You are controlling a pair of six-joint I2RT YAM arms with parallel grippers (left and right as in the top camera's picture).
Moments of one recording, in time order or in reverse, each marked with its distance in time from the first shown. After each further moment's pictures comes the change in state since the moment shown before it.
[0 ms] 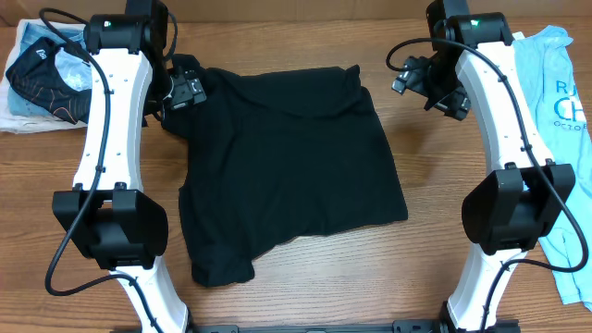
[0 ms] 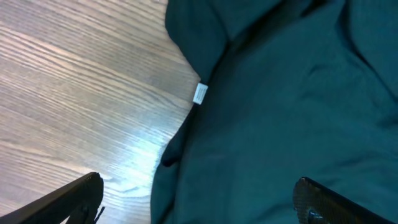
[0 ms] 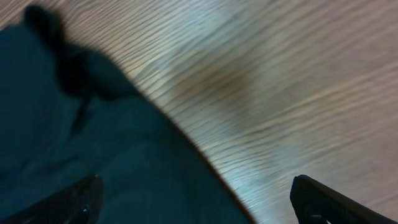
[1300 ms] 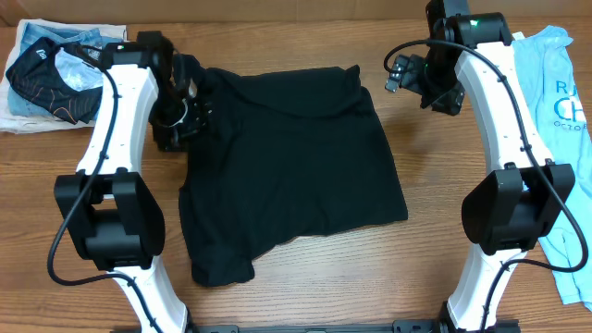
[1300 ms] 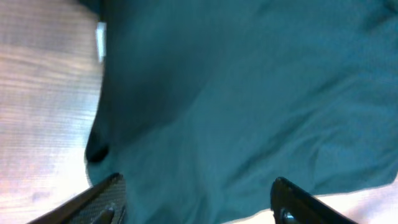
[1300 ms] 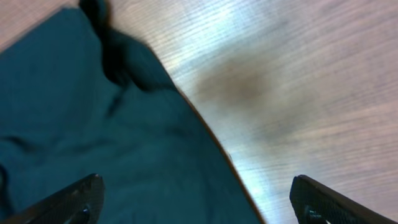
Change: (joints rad) left arm 0.020 -0.002 -0.278 0.121 0.325 0.212; right arm 0.003 0.000 -0.002 0.055 -0.087 -0.078
